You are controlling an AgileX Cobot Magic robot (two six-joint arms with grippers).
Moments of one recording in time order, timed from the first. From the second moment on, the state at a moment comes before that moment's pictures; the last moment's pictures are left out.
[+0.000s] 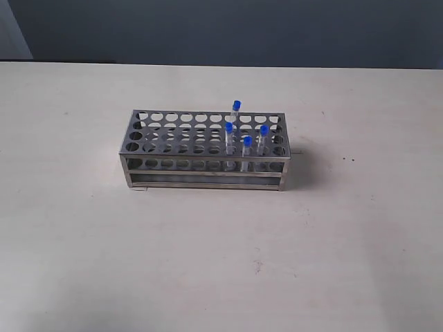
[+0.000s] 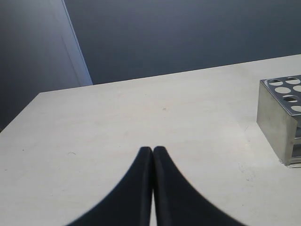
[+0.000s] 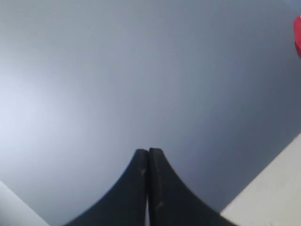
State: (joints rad) left arm 0.00 0.00 0.00 0.18 0.25 -0.04; right arm 0.14 0.01 -0.08 0.60 -0.13 0.30
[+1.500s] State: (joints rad) left arm 0.00 0.00 0.00 0.18 0.25 -0.04; right arm 0.14 1.59 -0.60 -0.81 -1.03 0.61
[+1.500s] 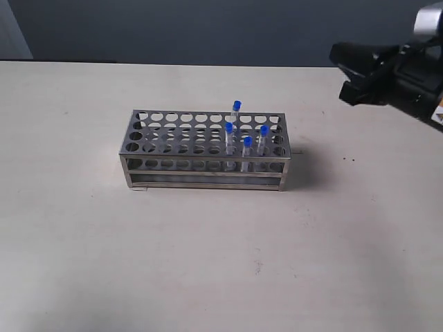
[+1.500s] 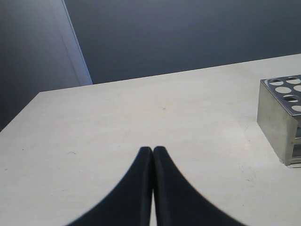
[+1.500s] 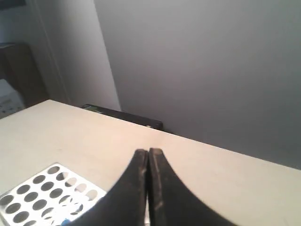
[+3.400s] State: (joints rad) left arm 0.00 0.00 0.00 0.18 0.25 -0.04; right arm 0.28 2.00 -0.74 -0.94 -1.04 0.40
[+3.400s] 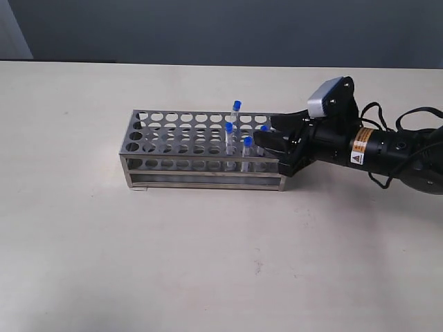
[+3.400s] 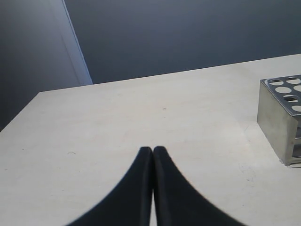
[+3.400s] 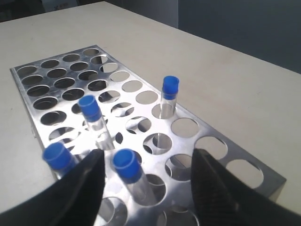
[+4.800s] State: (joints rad) left arm 0.00 0.00 0.00 0.18 0.25 -0.04; right arm 0.35 1.96 -0.74 -0.95 -0.91 0.38
